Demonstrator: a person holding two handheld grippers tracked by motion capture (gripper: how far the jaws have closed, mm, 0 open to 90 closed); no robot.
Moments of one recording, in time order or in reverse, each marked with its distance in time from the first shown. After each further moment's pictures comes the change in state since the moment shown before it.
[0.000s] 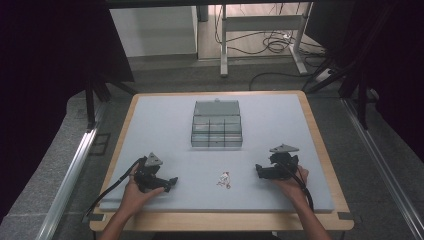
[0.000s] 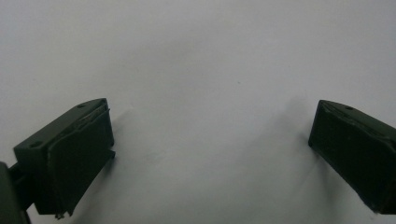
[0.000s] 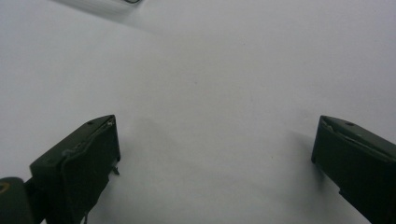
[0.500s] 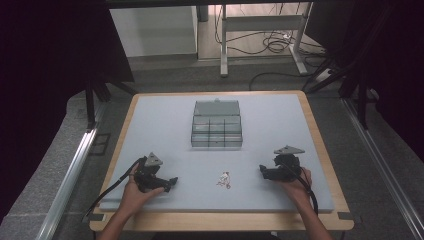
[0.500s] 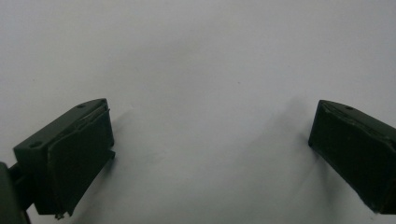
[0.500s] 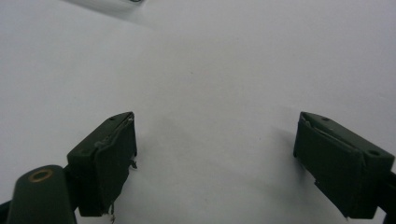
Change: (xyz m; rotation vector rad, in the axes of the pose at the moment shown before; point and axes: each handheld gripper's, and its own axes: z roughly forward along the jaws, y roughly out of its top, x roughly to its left) left arm 0.000 0.000 0.000 0.000 -0.002 0.001; right arm -0.007 -0.006 -0.011 -0.012 0.031 0.010
